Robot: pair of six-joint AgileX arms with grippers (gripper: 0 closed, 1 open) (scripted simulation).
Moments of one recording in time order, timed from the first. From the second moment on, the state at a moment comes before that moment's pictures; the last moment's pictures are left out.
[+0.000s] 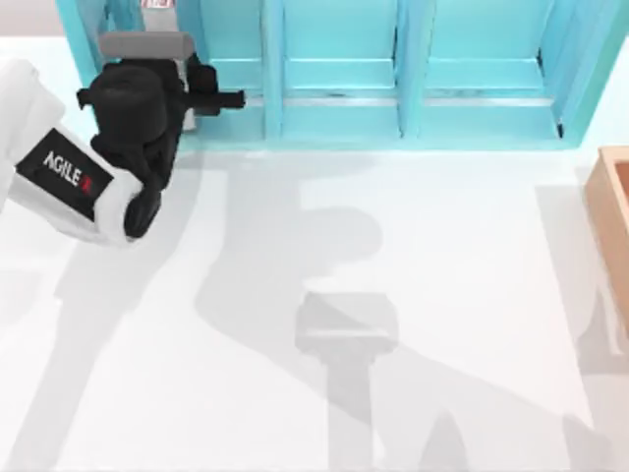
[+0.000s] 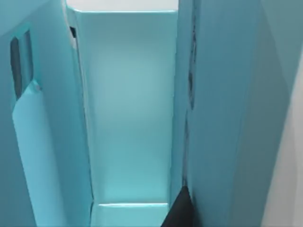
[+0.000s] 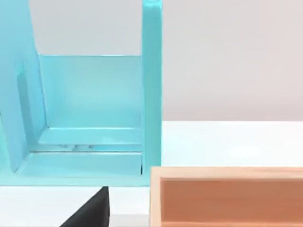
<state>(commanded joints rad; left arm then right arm) -0.26 2.35 1.20 1.06 -0.19 0.00 0.00 0.00 0.00 0.00 0.00 0.00</state>
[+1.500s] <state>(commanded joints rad) -0.43 1.36 0.80 0.49 -0.37 -0.02 0.00 0.00 0.00 0.00 0.00 0.00</state>
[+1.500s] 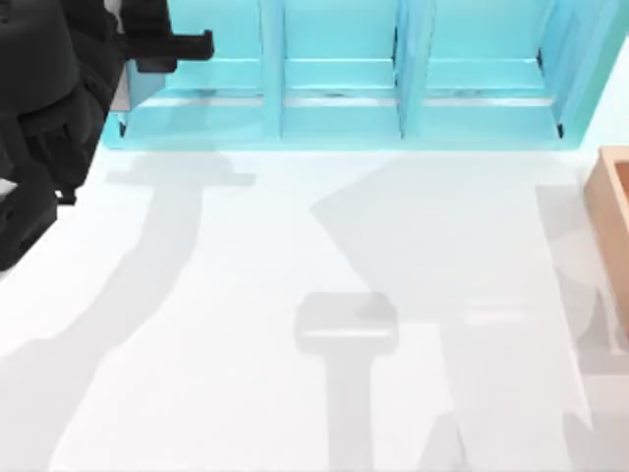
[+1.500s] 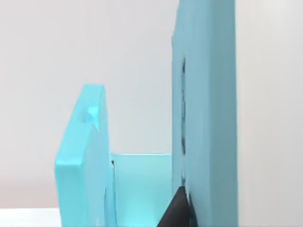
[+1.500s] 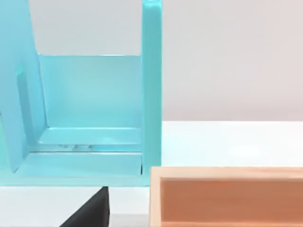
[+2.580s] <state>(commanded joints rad) -0.56 1.30 0.82 0.29 -0.47 -0.33 0.00 0.00 0.00 0.00 0.00 0.00</state>
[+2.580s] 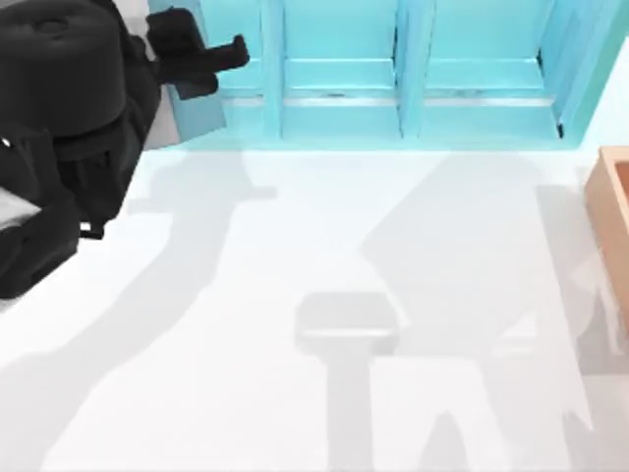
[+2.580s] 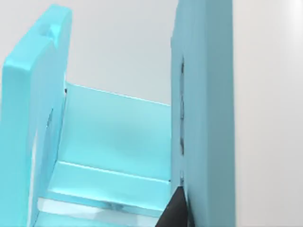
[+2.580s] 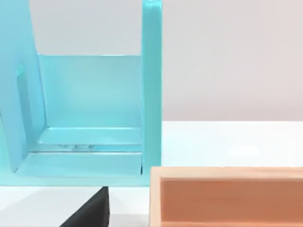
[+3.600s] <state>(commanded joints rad) -1.12 1.93 1.25 -0.27 -1.01 -2.02 0.00 0.00 0.00 0.00 0.00 0.00</state>
